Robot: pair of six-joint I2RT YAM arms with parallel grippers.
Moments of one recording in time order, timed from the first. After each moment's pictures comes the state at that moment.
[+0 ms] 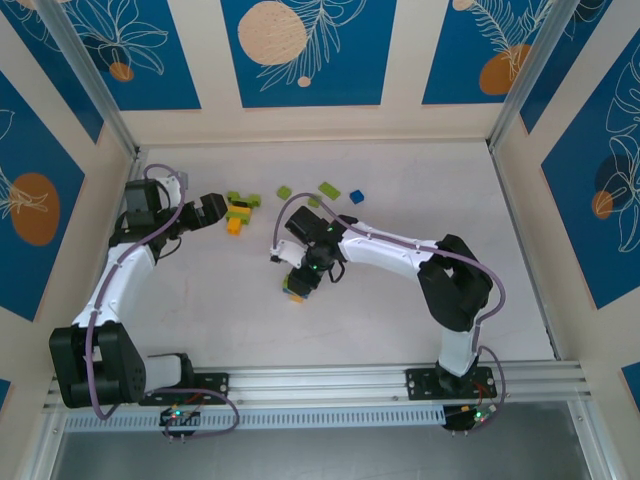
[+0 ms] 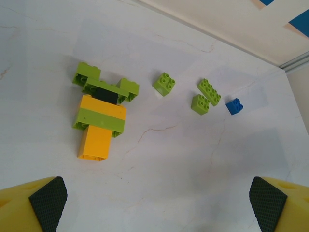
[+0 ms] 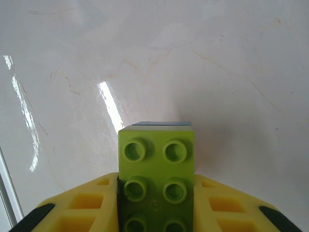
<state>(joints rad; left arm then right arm) 0.08 1.26 0.93 -0.34 0.53 -0.31 0.87 1.85 1.37 -0.76 -0.32 -0.25</state>
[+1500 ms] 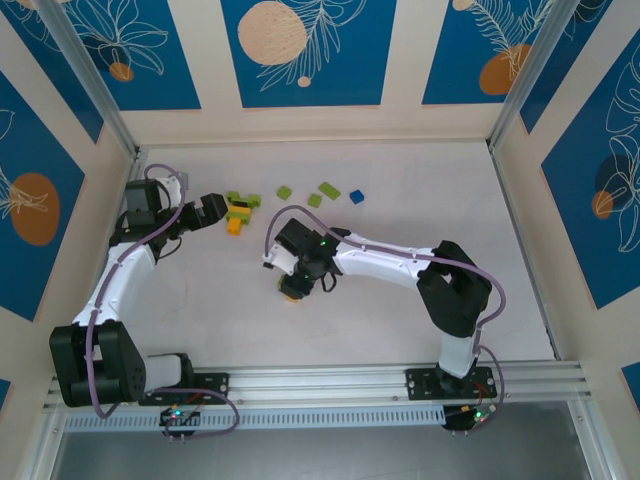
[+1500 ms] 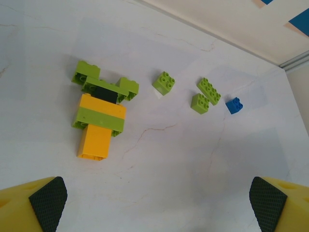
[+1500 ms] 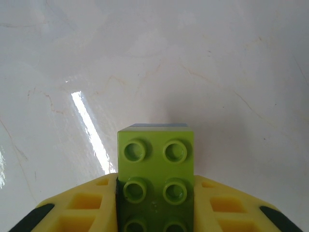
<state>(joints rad) 0.08 1.27 0.93 -0.34 0.53 -0.31 0.96 1.85 1.32 -0.66 -0.14 -0.16</state>
